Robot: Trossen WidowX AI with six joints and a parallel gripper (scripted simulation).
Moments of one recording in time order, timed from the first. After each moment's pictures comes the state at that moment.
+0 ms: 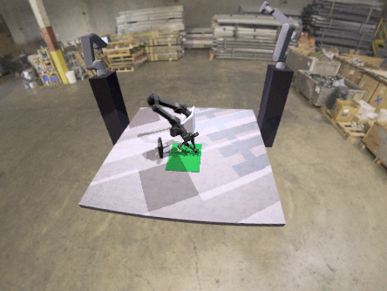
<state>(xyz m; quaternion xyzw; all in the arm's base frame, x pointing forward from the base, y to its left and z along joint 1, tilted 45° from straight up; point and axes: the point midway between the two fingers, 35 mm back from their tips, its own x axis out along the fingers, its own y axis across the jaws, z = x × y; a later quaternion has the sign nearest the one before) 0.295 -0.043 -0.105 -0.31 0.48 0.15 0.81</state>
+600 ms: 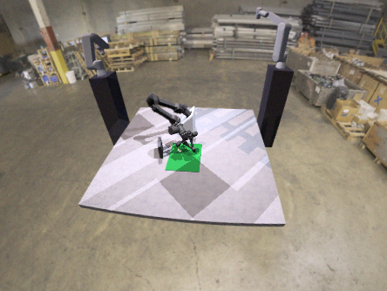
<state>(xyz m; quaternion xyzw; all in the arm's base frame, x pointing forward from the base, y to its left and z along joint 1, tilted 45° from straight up) 0.292 -0.045 -0.091 -0.33 0.42 0.17 0.83</state>
